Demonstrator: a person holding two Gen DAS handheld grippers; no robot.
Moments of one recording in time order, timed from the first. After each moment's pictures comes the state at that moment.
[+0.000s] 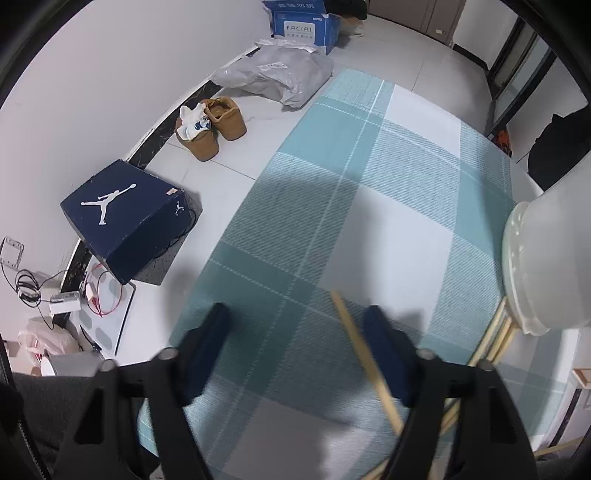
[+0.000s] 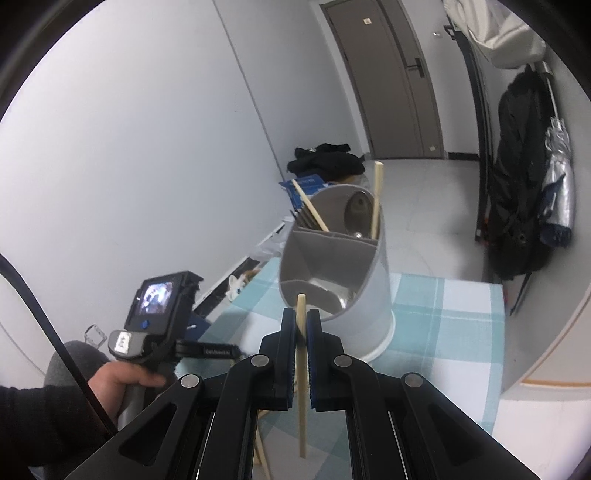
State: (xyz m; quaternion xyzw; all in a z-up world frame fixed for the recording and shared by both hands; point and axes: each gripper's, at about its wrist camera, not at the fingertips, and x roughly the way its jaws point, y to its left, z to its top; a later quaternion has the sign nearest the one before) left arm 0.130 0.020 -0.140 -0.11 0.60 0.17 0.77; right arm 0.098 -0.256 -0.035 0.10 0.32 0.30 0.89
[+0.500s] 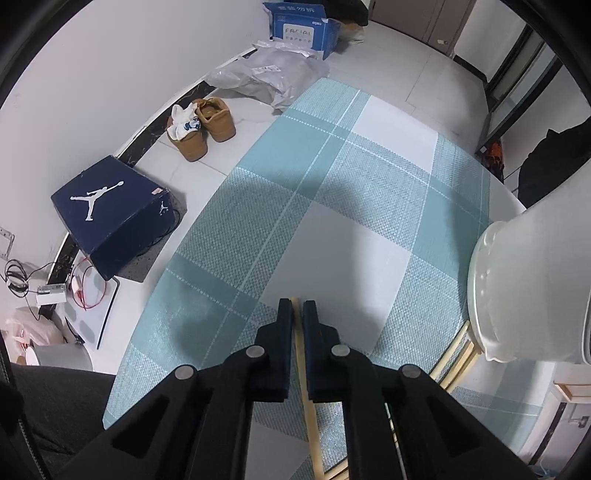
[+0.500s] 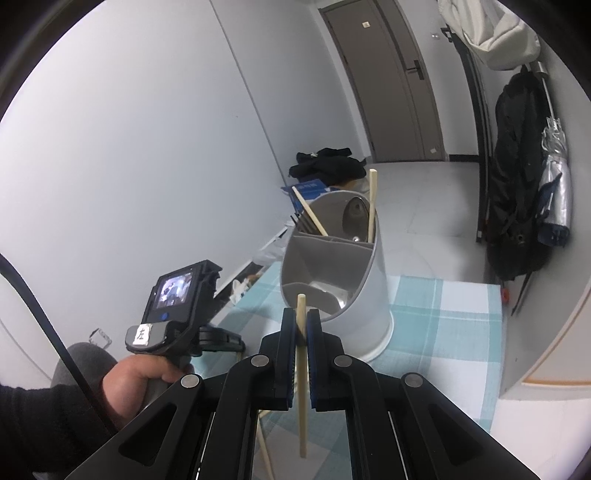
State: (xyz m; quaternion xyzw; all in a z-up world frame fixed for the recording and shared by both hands) left arm 0.145 0.006 -0.136 -0.14 0.59 0.16 0.78; right arm 0.091 -0.264 -0.030 0.10 0.31 0.30 0.89
